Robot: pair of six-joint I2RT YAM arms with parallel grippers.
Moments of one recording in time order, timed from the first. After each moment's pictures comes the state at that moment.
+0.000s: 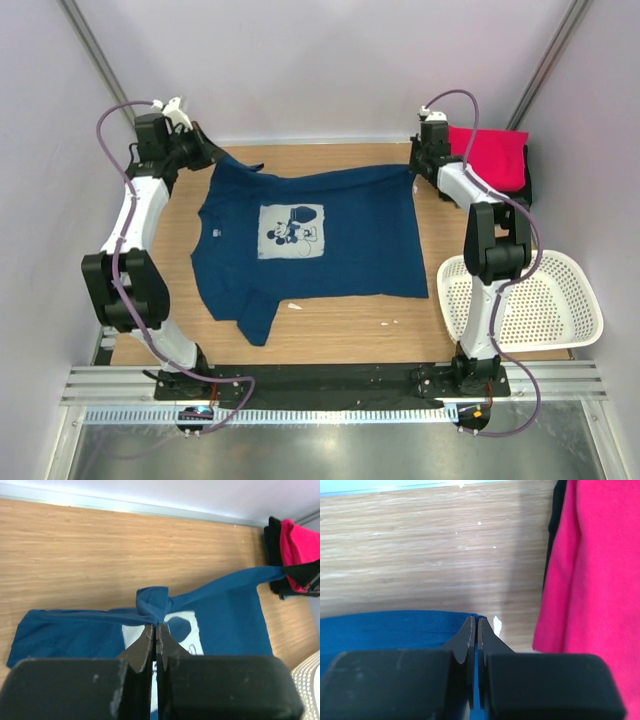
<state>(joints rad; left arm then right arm) 0.09 1.72 1.54 -0.28 0.51 -0.34 0.12 2.08 1.64 -0.16 0.14 0.13</state>
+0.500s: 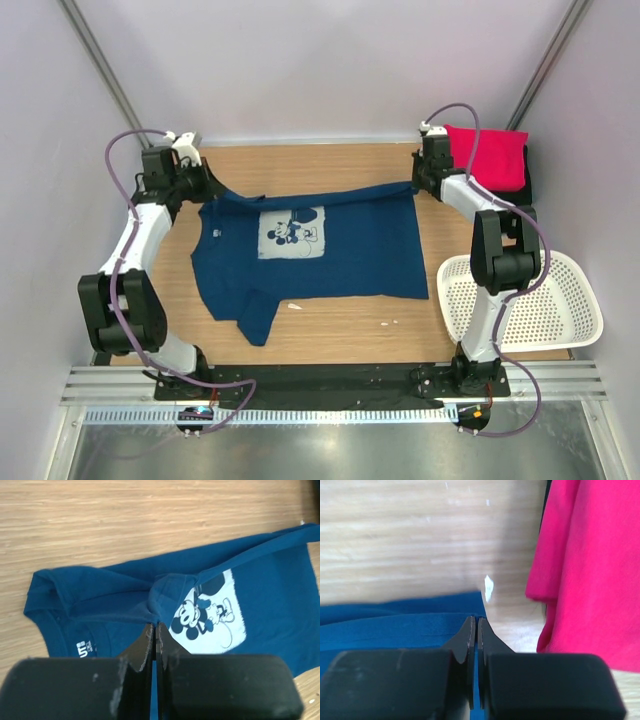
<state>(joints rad) 0.09 1.54 1.22 -0.26 0.50 -0.12 0.12 1.95 1.45 -0.14 0.14 0.10</state>
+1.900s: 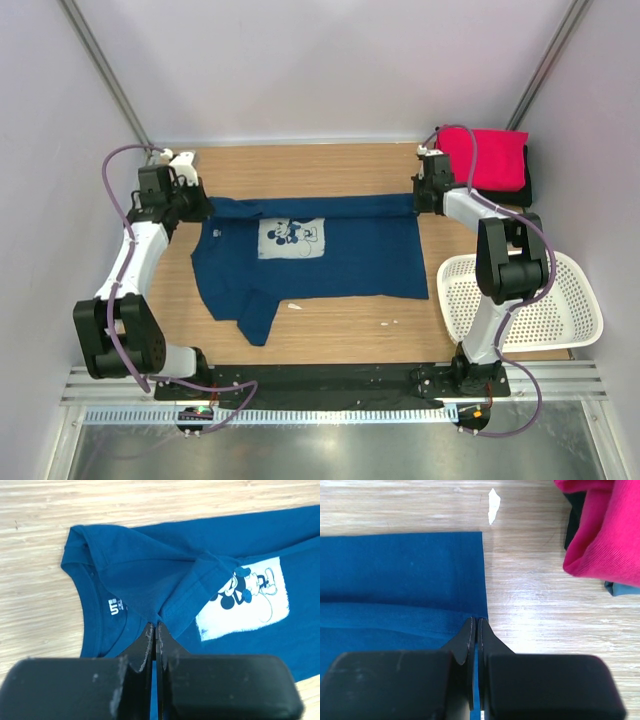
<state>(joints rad) 0.11 1.40 1.08 -0.35 0.36 0.03 0.12 1.87 1.26 -0.22 0.09 0.08</state>
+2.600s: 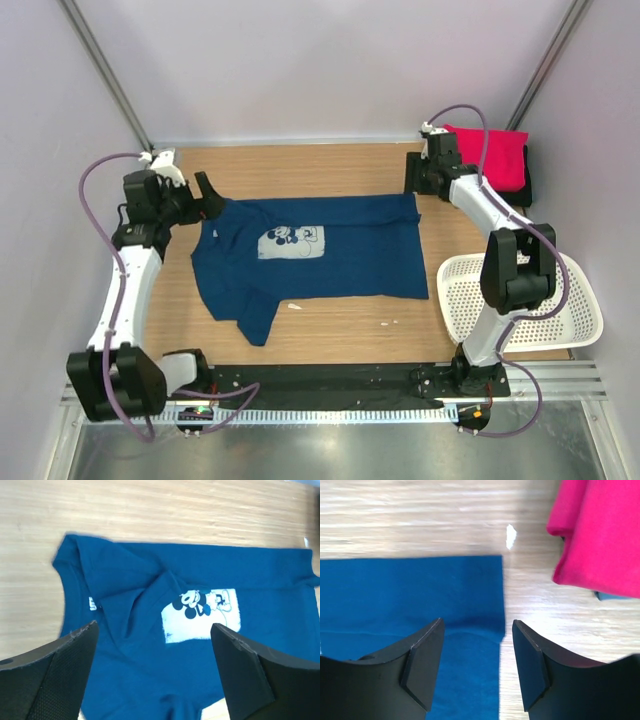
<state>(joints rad) 0.11 1.15 1.03 -0.37 0.36 -0.16 0.14 1.79 1.41 -0.39 0.04 0.14</state>
